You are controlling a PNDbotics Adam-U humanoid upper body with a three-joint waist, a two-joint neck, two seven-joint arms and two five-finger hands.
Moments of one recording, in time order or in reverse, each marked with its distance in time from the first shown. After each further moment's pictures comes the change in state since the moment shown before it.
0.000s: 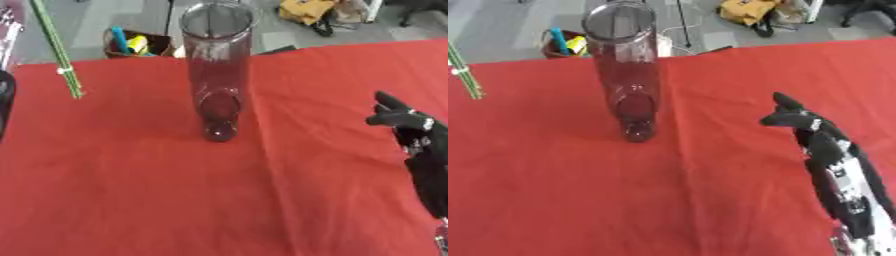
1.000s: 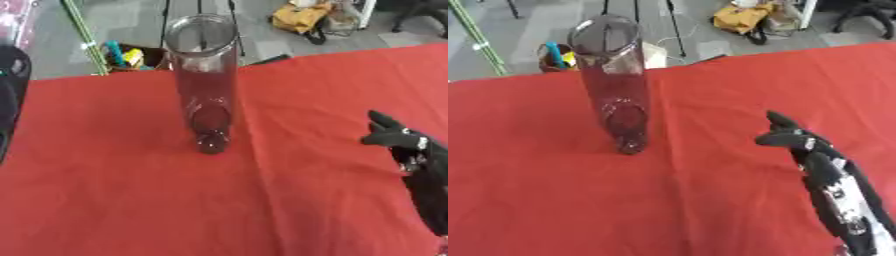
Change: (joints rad) left arm -0.148 -0.044 0.002 0.094 0.039 -0.065 0.101; right arm -0.009 -0.009 0.024 0.000 -0.004 0.007 0.033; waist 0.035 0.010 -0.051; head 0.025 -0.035
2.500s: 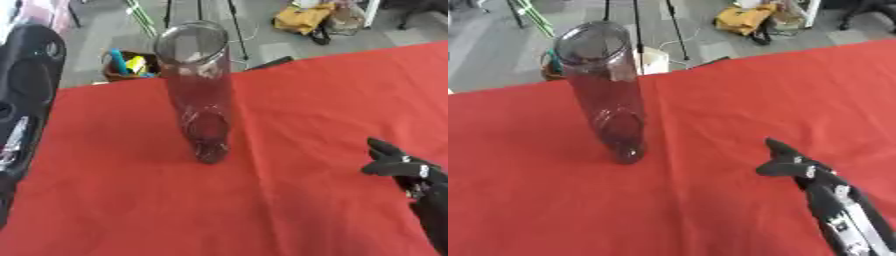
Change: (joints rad) left arm -0.088 -0.014 0.017 0.043 0.044 -0.217 0.061; right arm 0.009 0.000 0.027 0.000 0.008 0.024 0.050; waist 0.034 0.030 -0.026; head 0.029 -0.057
